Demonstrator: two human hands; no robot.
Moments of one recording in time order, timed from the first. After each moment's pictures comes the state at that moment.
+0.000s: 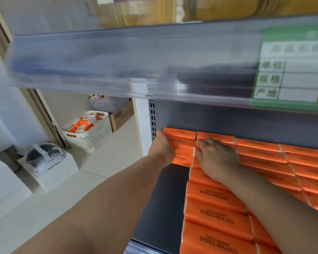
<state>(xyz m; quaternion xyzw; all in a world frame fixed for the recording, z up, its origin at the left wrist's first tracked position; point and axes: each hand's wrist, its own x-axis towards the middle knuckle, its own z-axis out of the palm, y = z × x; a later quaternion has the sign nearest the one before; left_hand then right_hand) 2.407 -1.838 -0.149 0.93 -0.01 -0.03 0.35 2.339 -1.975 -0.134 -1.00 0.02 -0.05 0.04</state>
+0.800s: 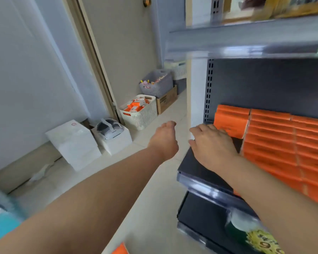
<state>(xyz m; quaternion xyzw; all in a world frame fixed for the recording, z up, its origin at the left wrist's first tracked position) 2.263 -1.673 -0.121 0.97 -0.02 0.04 0.22 2.238 -1.814 -0.115 -0.98 -0.16 -0.14 0.03</state>
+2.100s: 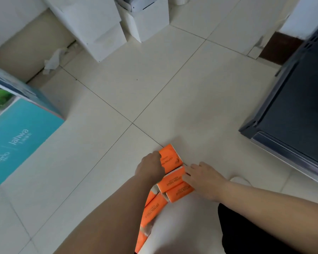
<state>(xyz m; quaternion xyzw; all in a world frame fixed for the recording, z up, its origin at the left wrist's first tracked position) 2.073 -1.428 -0.492 0.90 0.23 -0.32 0.20 2.096 -1.616 -0.532 -0.82 -0.53 0.22 -0.07</state>
